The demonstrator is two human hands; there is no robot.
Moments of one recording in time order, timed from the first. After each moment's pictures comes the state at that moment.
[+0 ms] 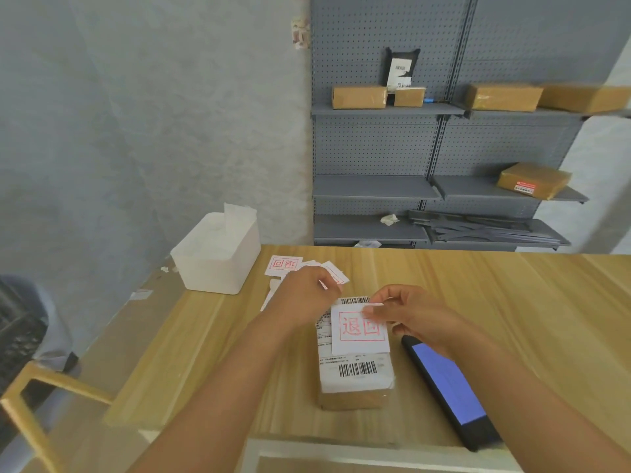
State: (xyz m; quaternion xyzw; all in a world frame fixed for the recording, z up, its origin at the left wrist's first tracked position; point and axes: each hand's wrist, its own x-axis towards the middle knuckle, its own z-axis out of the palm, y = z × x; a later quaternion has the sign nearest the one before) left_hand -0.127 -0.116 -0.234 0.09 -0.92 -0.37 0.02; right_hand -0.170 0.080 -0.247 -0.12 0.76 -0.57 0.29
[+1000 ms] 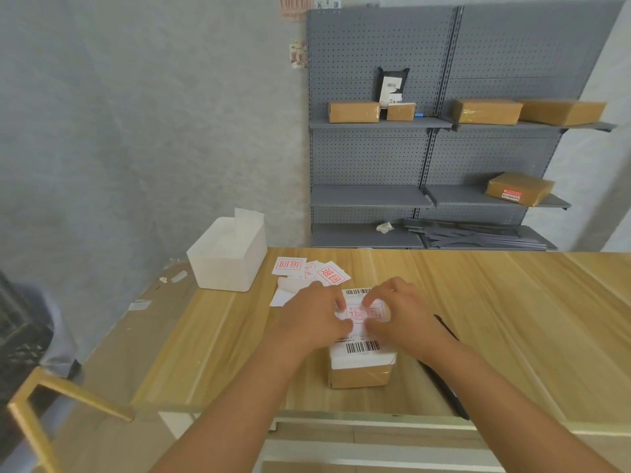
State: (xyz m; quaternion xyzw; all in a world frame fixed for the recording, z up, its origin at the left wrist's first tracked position) left_hand -0.080 -0.106 -0.243 0.03 -0.97 -0.24 0.02; right_hand -0.121 0.066 -0.251 -0.23 0.94 -0.26 -0.01
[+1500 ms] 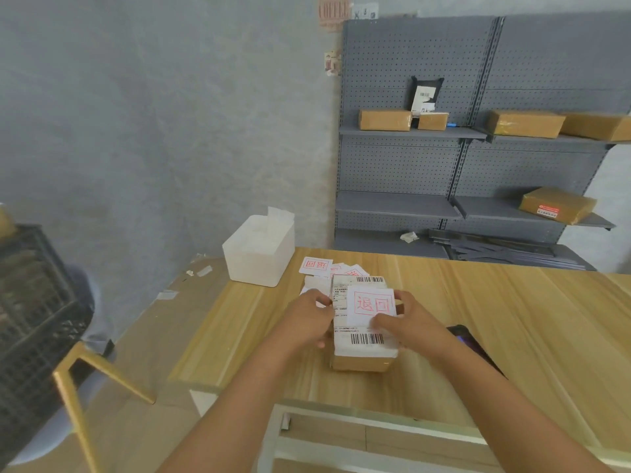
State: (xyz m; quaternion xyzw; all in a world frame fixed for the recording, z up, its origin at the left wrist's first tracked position) left_hand -0.056 -0.141 -0.251 0.20 -0.83 -0.52 -0.02; right_hand -0.116 0.043 -0.258 -0.10 0.83 -0.52 0.19
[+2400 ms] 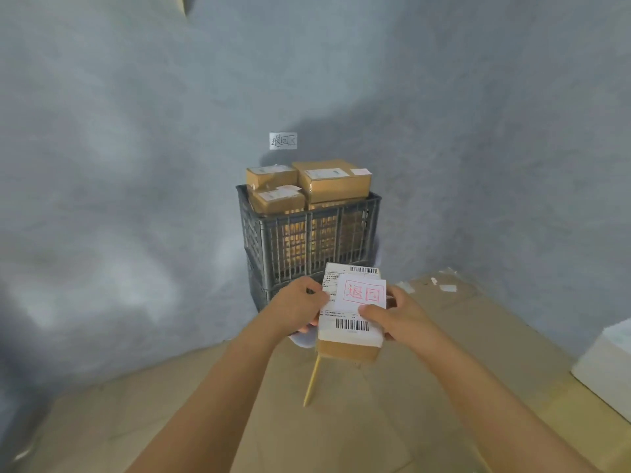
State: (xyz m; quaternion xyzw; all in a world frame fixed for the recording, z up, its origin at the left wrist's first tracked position) left_hand 0.234 -0.448 -0.237 0.54 -0.67 -0.46 0.22; right_hand 0.048 -0.390 -0.246 -0.48 0.66 -0.41 0.41
